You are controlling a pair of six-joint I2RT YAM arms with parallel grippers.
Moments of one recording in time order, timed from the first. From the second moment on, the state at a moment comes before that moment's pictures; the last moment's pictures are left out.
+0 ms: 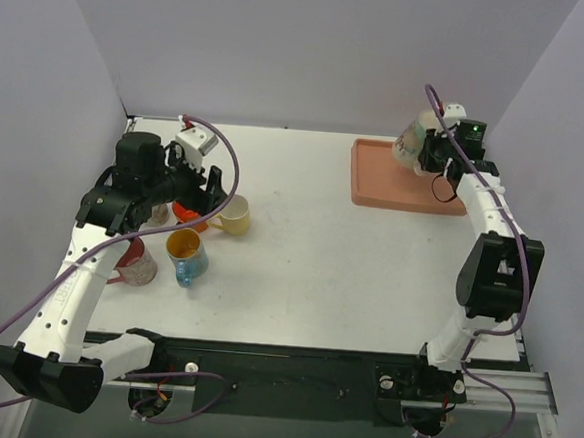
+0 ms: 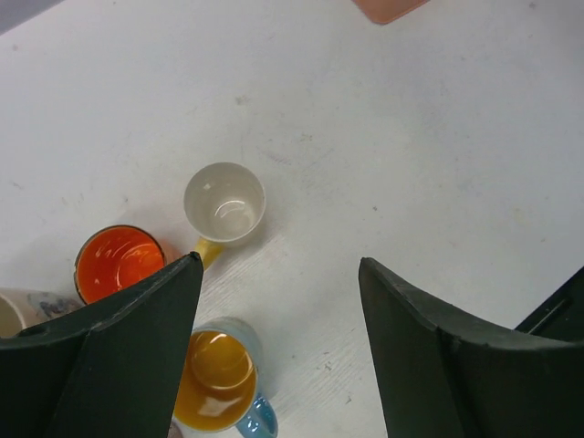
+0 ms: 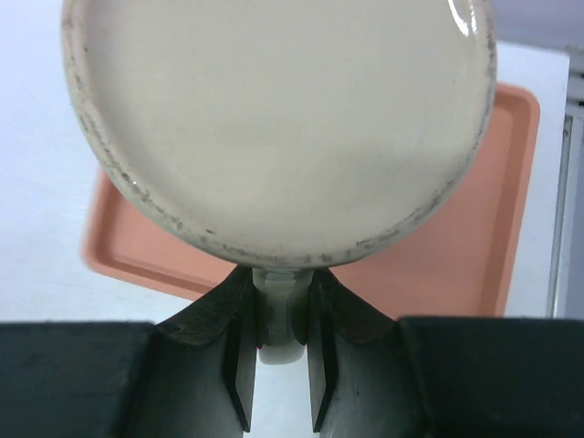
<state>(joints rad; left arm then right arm) -0.24 1.13 1.33 -0.75 0.36 0.16 -0.10 1.86 1.50 -0.26 -0.18 -0.20</state>
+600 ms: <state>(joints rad) -0.24 1.06 1.09 0.14 0.81 -0.66 0.45 1.25 1.23 0.17 -0.35 0.39</state>
